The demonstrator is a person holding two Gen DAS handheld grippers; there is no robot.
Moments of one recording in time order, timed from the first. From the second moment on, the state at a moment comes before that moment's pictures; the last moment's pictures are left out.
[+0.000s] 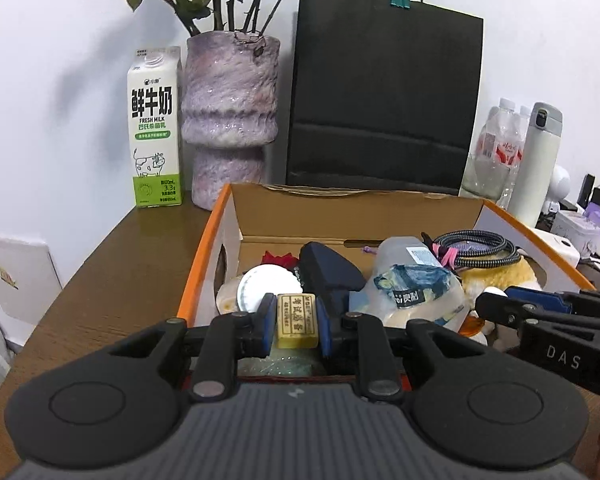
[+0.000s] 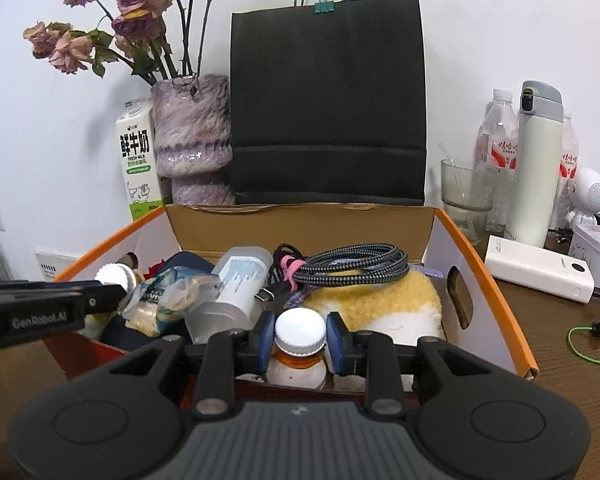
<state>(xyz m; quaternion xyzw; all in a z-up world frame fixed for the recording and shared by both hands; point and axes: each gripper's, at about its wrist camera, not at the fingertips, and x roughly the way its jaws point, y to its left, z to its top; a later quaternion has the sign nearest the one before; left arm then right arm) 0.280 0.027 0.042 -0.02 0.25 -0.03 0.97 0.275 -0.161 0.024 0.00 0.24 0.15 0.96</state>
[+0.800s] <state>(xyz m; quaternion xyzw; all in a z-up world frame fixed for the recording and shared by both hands) 0.251 0.026 0.053 -0.02 0.20 -0.03 0.98 0.252 -0.167 0.036 -0.01 0.19 0.11 0.98</state>
